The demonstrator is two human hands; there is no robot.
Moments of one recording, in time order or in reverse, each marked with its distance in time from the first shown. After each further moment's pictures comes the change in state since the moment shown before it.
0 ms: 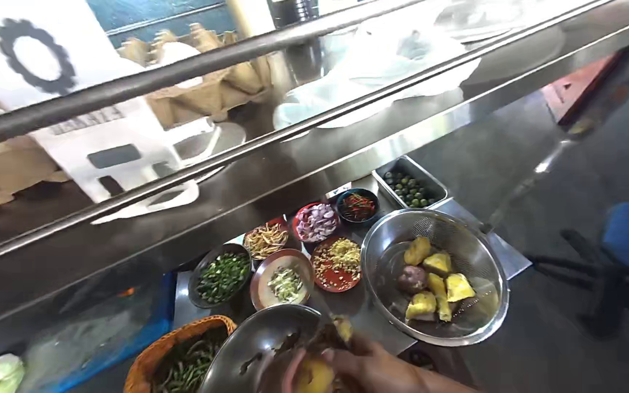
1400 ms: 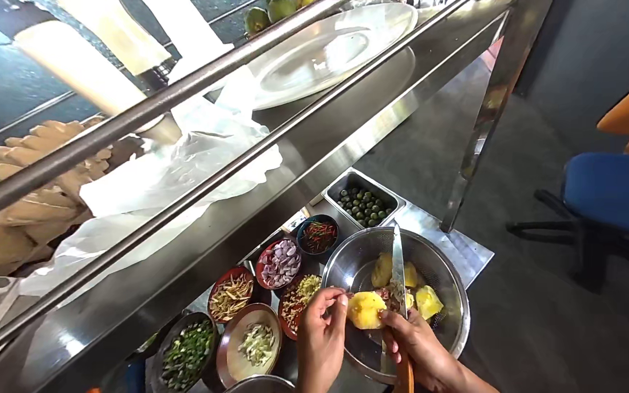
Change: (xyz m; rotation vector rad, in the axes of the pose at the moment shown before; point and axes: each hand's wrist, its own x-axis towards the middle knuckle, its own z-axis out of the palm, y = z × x) left_hand 0.166 0.094 0.136 -0.431 -0.239 -0.067; right_hand -0.051 -0.014 -0.131 0.530 0.622 -0.350
